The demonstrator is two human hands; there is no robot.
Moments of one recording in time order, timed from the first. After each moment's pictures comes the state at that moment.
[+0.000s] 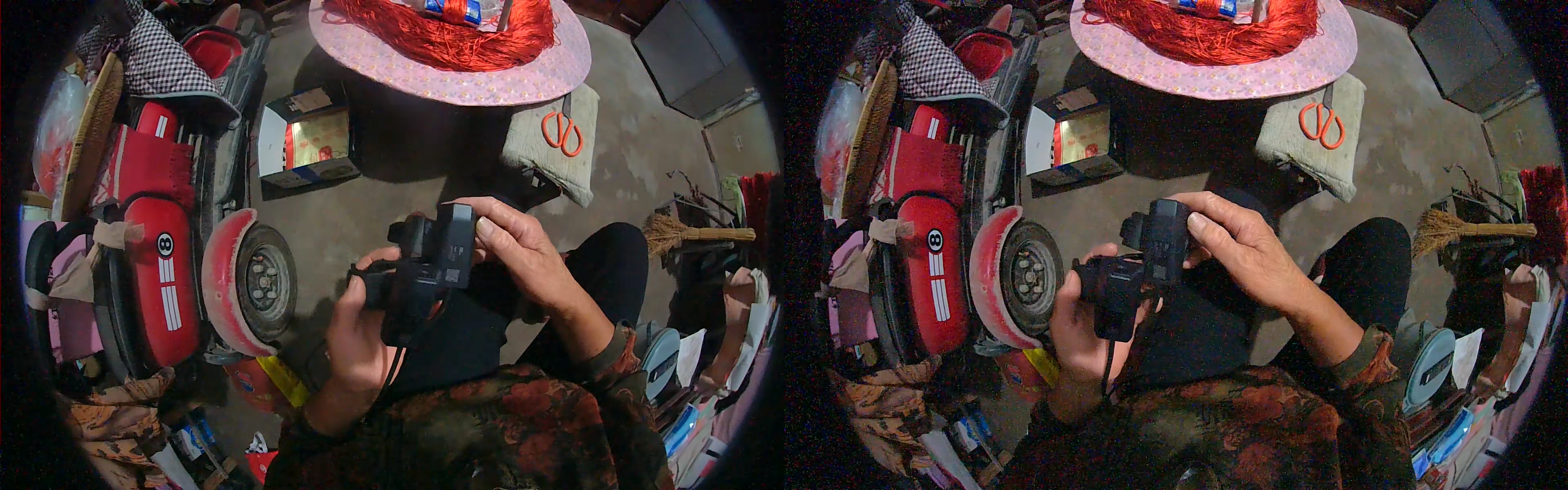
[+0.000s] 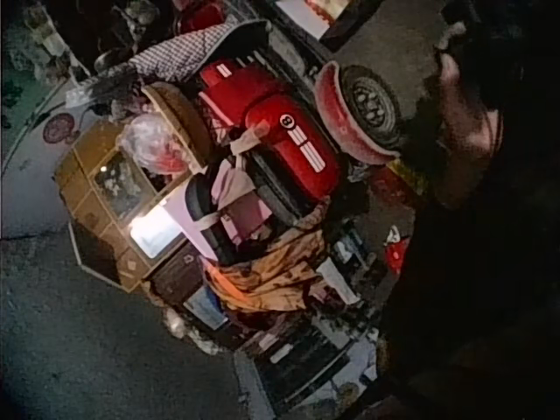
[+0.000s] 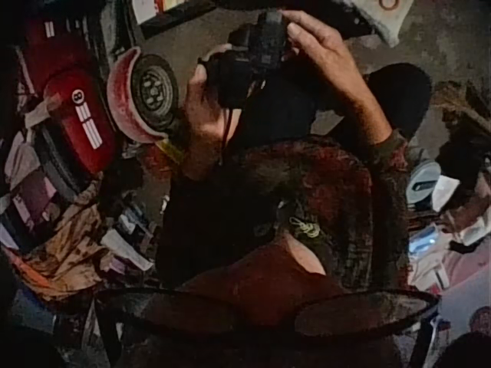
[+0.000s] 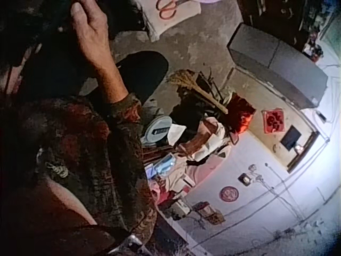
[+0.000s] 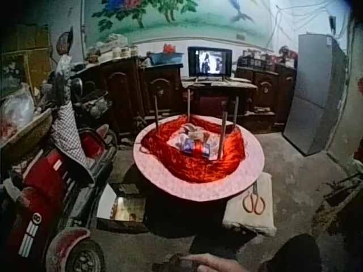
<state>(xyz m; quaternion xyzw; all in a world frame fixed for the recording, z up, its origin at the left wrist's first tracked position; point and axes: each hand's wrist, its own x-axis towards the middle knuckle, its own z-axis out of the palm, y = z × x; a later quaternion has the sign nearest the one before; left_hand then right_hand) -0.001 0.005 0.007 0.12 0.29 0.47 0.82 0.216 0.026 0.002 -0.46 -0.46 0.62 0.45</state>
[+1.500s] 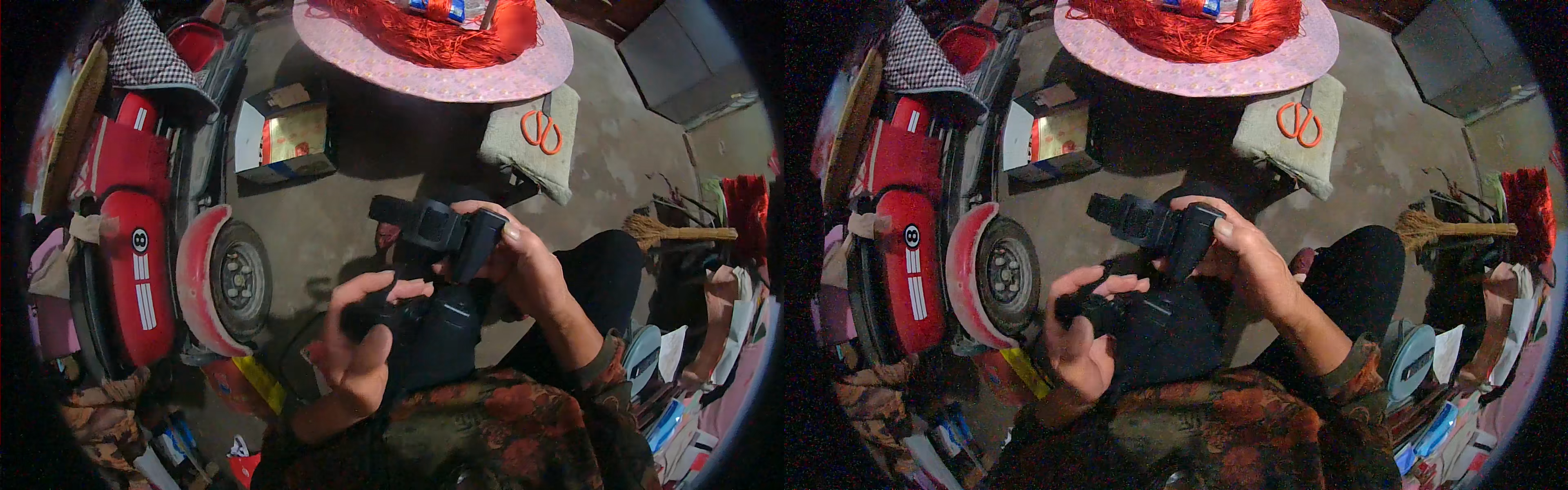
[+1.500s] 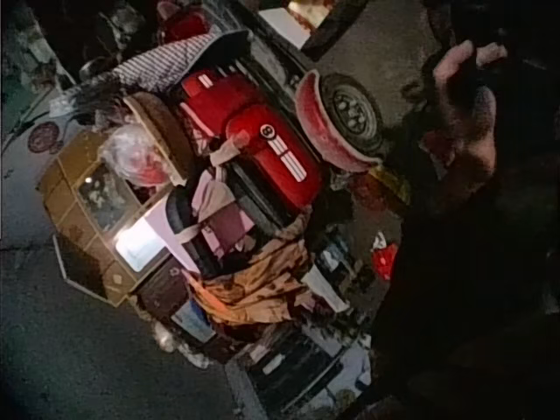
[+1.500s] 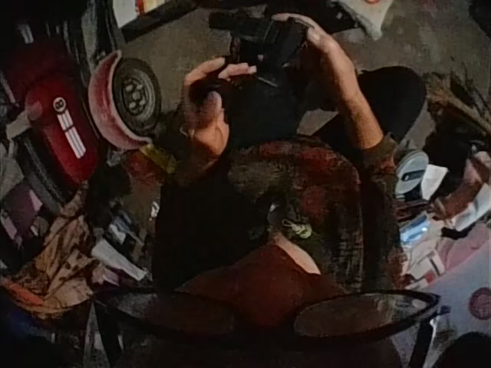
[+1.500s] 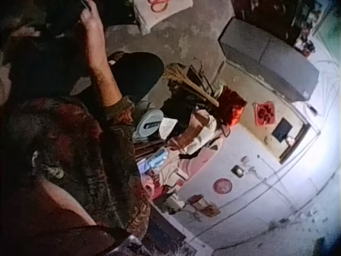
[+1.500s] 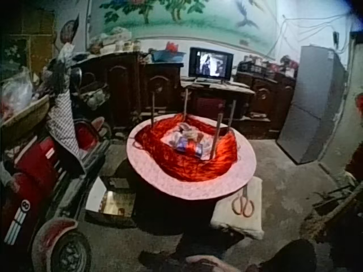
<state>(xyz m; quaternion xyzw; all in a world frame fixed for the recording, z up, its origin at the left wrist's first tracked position) 0.009 -0.025 0.005 0.41 0.33 0.49 0.69 0.226 0.002 0.005 -0.43 -0.28 0.72 0.47</state>
